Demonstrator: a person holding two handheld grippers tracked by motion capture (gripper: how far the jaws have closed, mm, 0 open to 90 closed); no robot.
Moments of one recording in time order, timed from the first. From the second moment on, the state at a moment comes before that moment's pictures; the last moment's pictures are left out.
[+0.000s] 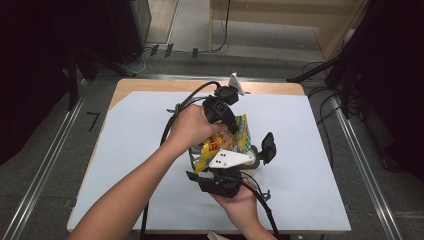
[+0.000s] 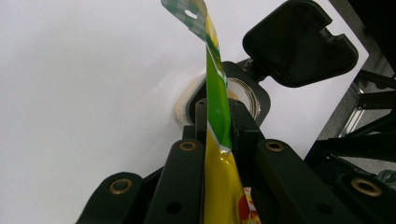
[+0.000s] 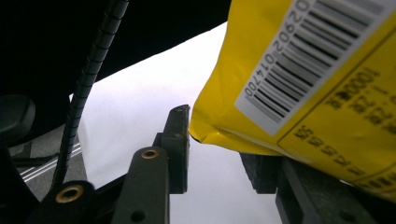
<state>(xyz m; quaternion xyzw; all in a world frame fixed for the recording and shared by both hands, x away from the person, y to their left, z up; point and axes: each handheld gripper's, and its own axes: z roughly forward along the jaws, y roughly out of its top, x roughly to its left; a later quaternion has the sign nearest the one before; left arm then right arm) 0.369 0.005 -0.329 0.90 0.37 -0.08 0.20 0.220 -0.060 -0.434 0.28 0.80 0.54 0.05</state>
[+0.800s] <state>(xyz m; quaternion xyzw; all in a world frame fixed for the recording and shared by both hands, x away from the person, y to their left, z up) 0.369 0.004 -0.329 0.90 0.37 -0.08 0.20 0.220 -0.060 -0.434 0.28 0.80 0.54 0.04</state>
